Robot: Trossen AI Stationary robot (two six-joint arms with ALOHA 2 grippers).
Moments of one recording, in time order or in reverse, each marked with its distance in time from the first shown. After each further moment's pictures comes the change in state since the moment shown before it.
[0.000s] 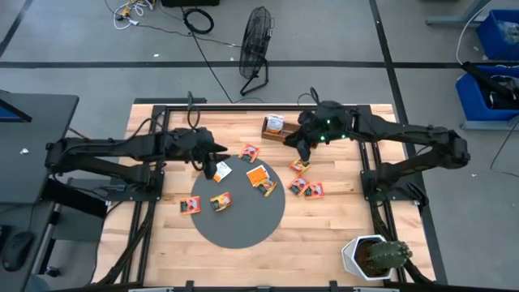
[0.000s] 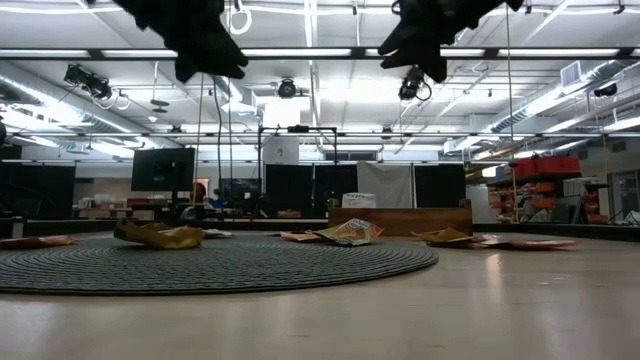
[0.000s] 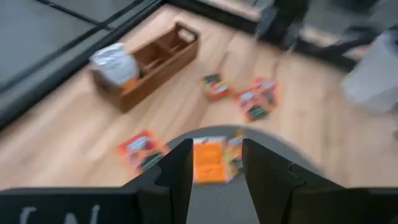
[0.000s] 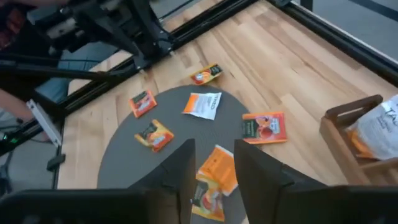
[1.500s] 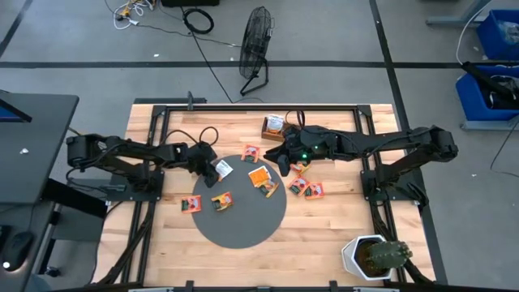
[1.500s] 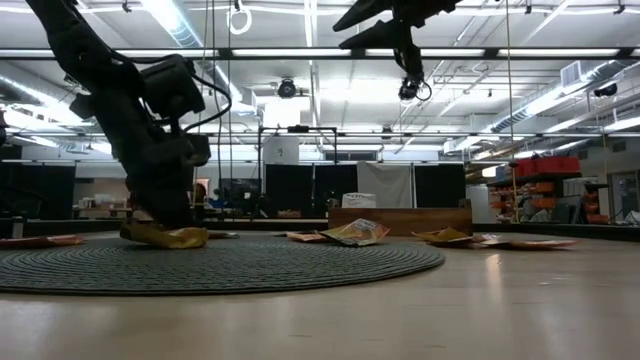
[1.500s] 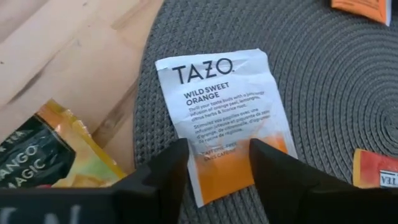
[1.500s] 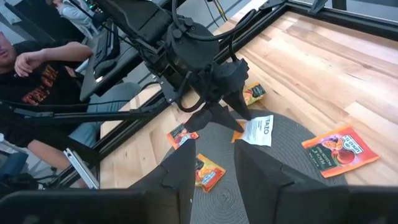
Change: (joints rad) left arm 0.180 0.341 -0.378 0.183 0.179 -0.081; right arm 0.241 0.148 -0.001 0.294 0.229 0.277
